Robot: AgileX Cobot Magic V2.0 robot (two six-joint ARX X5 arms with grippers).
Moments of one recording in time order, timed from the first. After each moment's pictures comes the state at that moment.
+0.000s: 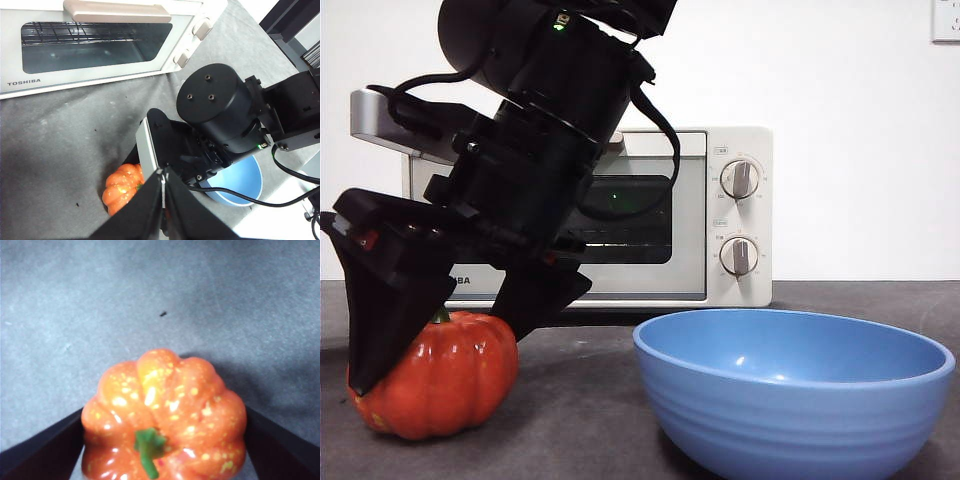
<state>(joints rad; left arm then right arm) -0.04 0.65 0.93 -0.94 0.66 -0.01 1.01 1.94 1.32 -0.42 -0.21 -0.06</state>
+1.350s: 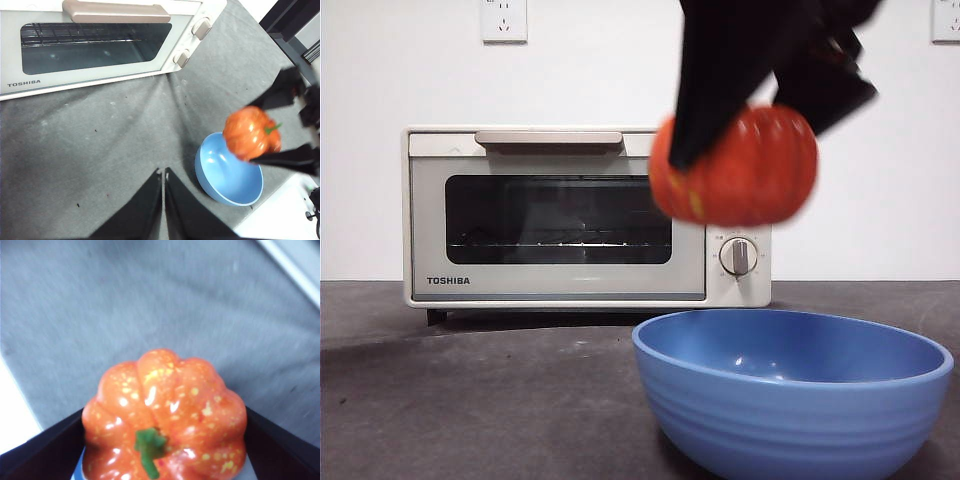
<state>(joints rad) -0.04 0.65 0.93 -0.94 0.66 0.00 0.89 1.21 0.95 -0.67 -0.05 -0.01</state>
